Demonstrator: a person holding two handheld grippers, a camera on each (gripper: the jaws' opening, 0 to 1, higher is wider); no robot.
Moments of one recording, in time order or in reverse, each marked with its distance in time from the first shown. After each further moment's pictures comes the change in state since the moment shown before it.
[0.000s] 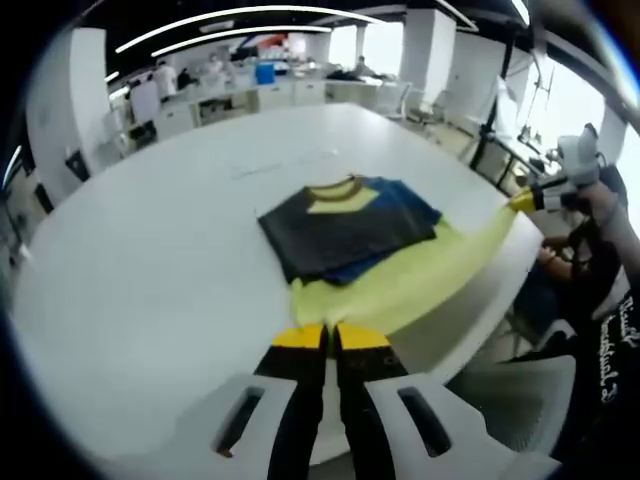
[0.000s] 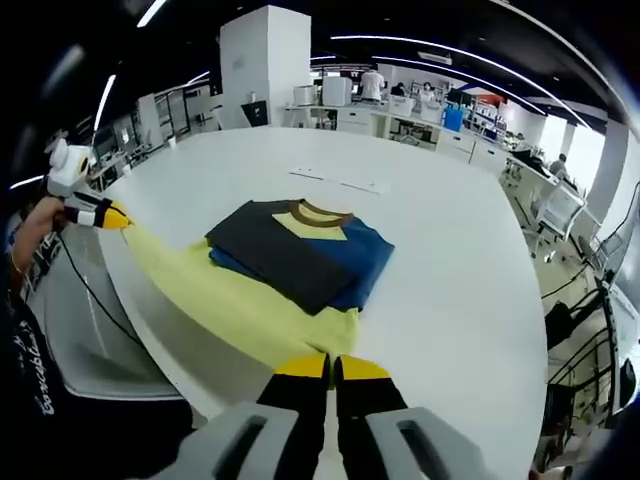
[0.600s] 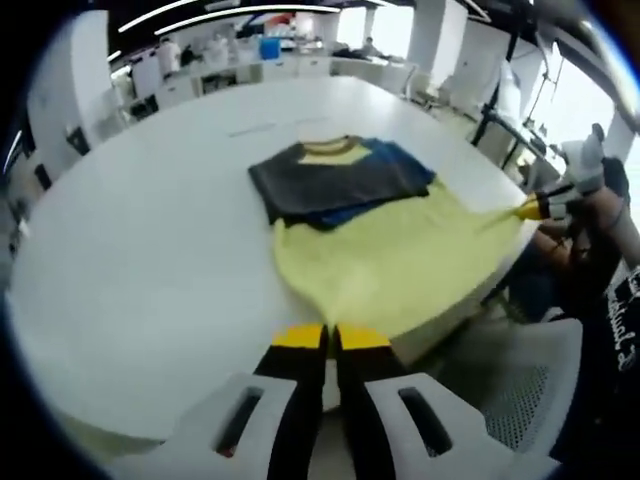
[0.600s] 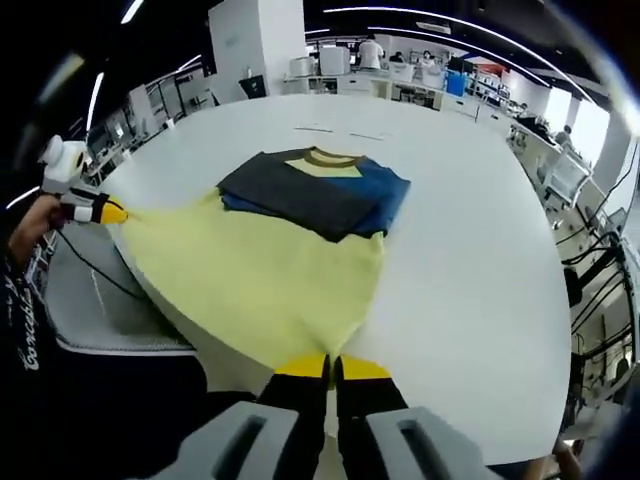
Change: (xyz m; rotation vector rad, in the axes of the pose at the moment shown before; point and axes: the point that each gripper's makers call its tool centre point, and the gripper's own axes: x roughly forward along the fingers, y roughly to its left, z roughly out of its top) left arm -0.009 -0.025 -0.067 -0.044 0.097 0.002; right arm -0.005 0.029 -0.079 0.055 0.127 0.028
